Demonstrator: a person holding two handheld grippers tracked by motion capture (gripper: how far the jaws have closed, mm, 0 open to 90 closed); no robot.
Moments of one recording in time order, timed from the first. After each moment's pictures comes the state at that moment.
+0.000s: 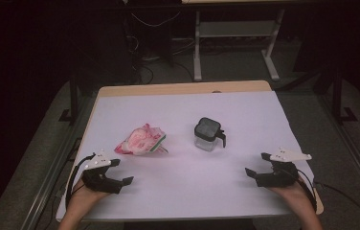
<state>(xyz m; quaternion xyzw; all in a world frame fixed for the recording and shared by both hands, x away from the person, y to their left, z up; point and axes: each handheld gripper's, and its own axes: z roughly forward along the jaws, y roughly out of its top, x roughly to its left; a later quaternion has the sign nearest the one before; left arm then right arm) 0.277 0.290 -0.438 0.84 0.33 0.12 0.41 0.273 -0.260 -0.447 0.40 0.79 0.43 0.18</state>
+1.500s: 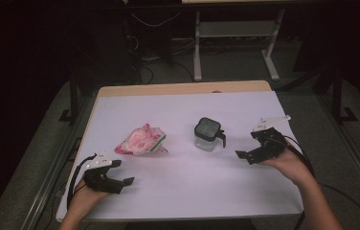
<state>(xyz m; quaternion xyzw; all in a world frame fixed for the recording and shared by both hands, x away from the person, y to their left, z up) 0.279 0.290 -0.443 0.84 0.33 0.12 0.42 0.333 -0.223 -0.377 0.35 0.86 0.35 0.13</state>
